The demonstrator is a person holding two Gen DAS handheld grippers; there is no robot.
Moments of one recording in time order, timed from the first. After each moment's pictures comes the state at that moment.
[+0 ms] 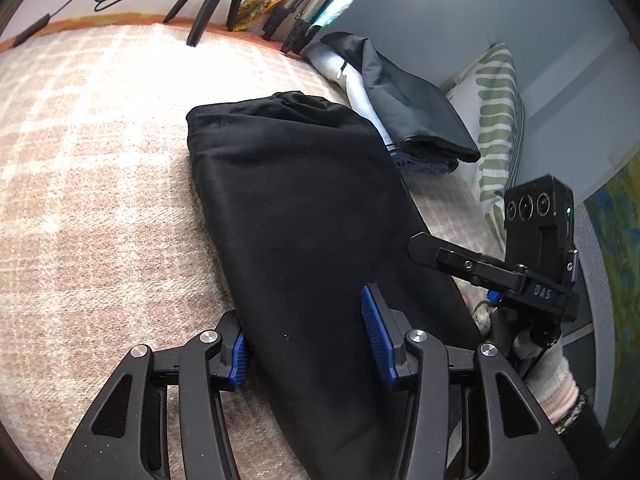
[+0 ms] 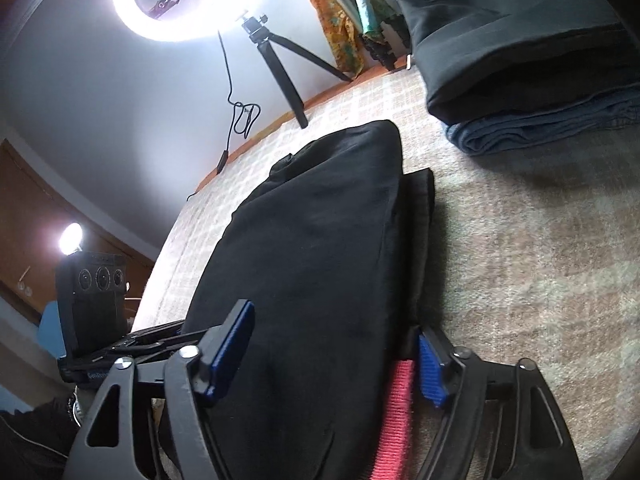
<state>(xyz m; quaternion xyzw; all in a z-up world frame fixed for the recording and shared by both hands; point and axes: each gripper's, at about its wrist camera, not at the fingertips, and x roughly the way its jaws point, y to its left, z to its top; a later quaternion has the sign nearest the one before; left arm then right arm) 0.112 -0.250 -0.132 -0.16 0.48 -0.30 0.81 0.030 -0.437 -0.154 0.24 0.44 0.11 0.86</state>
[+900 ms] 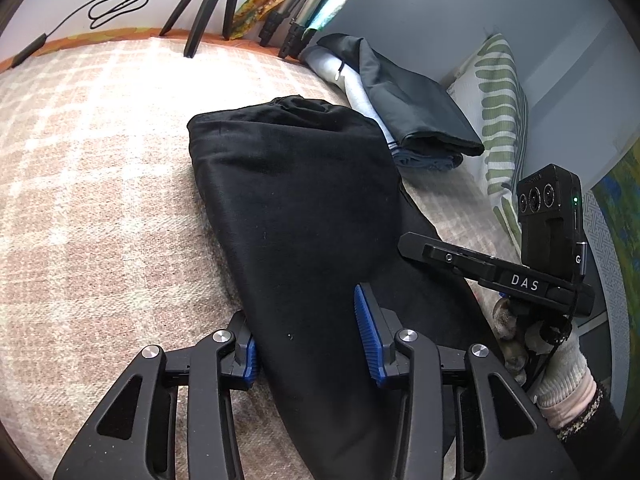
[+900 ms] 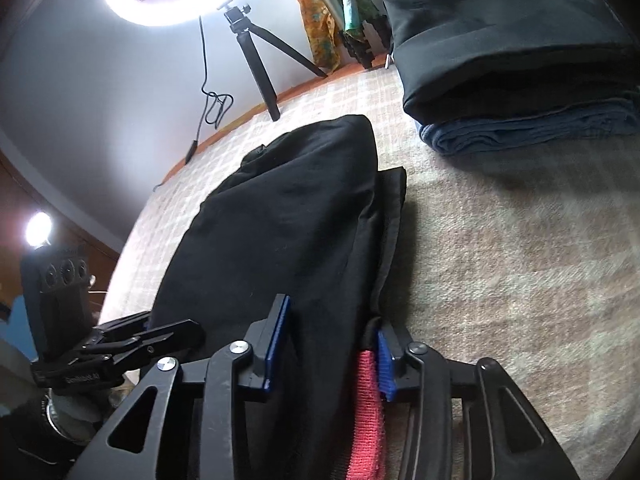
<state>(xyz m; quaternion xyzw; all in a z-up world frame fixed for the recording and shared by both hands) 0.110 -0.254 -0.131 -0.13 0.47 -0.29 0.82 0.025 -0.442 -0.154 0.20 0.46 0.06 0.86</state>
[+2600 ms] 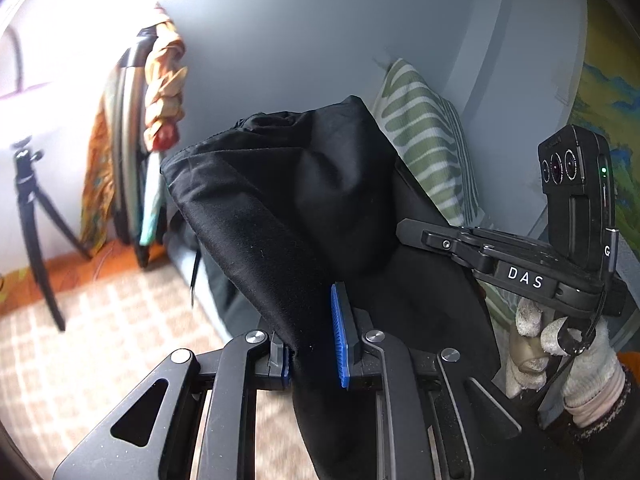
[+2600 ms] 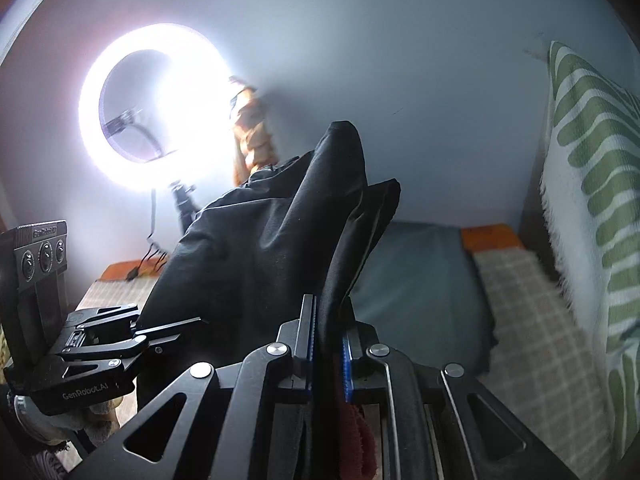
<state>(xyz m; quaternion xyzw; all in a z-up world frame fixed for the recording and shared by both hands) 0.225 -0.410 0.012 -0.03 0.32 -0.39 0.86 0.054 -0.540 0.039 0.07 0.33 -0.09 0.94</state>
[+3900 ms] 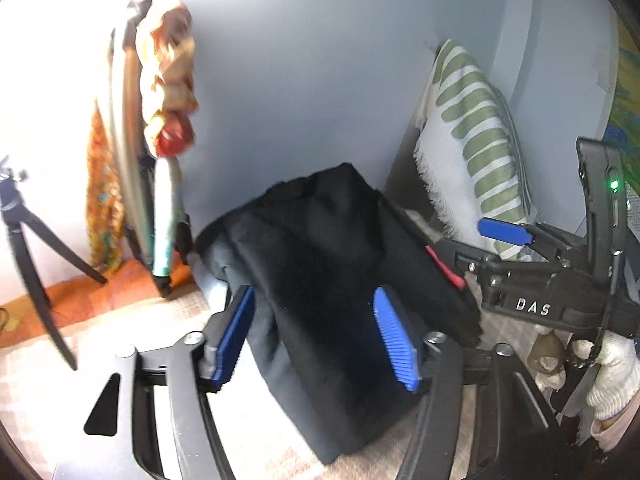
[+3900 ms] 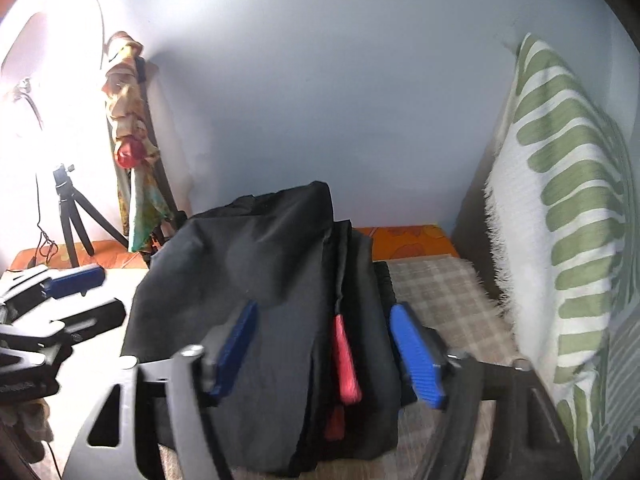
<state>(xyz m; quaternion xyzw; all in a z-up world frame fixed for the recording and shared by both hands) 0.268 -0.439 0.007 0.01 0.33 -0.32 0.89 0.102 -0.599 0.005 0.00 0.36 -0.22 0.90</state>
